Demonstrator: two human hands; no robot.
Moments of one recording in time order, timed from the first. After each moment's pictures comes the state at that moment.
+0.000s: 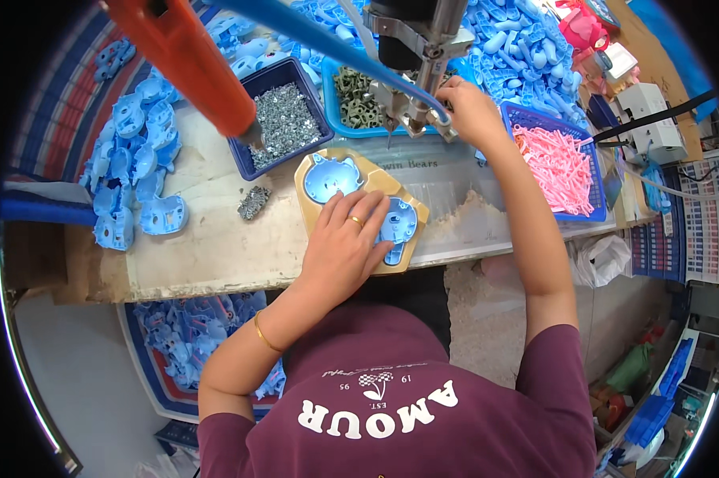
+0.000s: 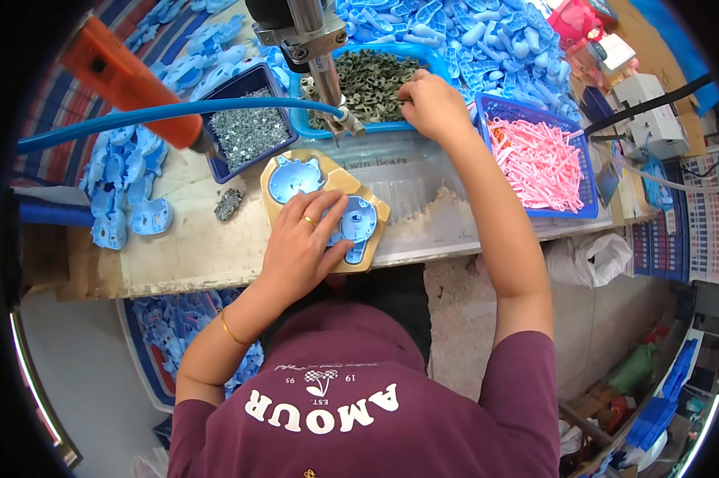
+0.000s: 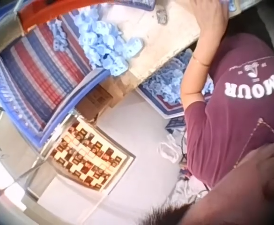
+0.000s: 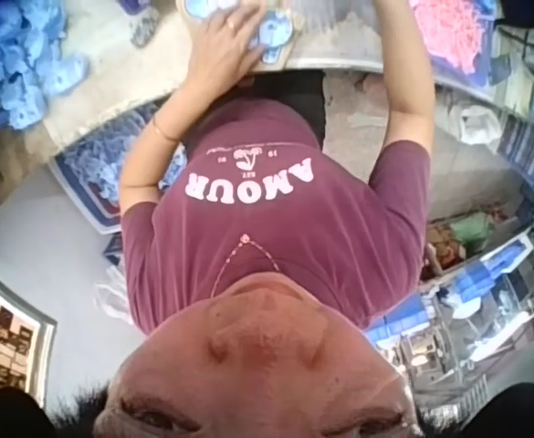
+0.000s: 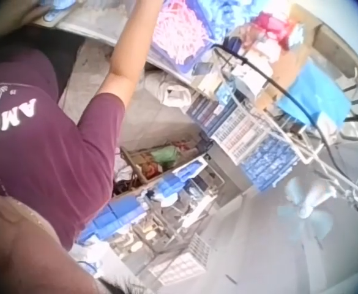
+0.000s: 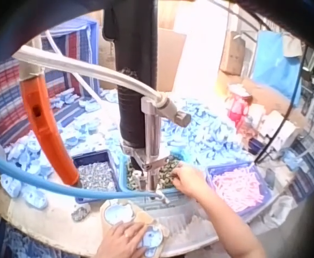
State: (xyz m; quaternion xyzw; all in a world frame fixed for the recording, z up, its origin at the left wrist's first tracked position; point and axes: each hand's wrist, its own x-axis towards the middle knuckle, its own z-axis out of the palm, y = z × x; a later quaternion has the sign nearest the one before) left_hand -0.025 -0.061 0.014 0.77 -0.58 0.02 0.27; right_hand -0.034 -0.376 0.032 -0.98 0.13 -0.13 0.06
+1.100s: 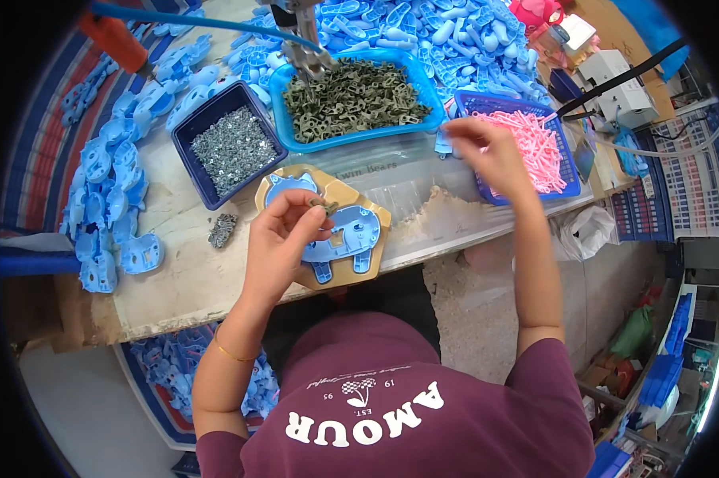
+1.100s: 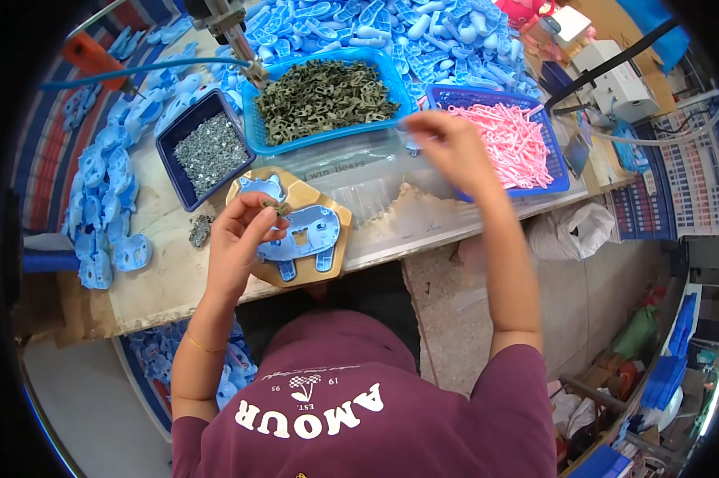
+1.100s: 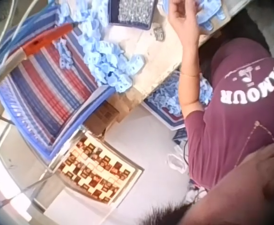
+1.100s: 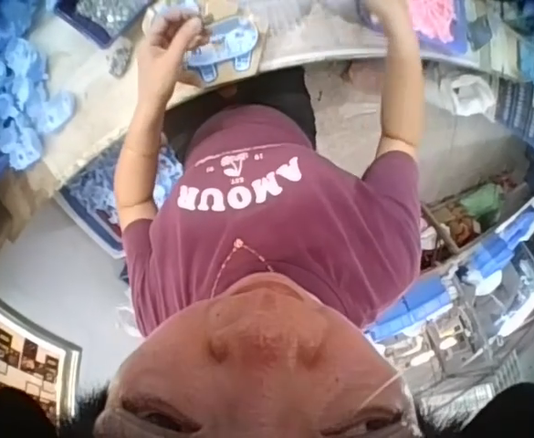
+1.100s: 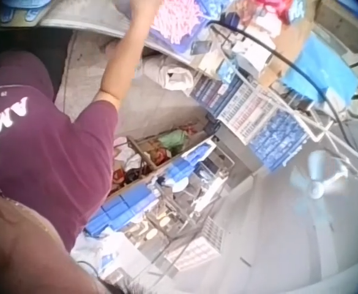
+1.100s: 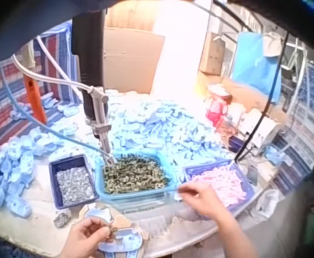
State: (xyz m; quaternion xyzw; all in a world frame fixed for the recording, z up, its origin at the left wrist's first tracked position) left_hand 0.006 -0.063 0.034 0.58 -0.21 -0.38 0.69; right_hand -0.148 -0.368 0.057 -0.88 0.20 -0.19 0.39
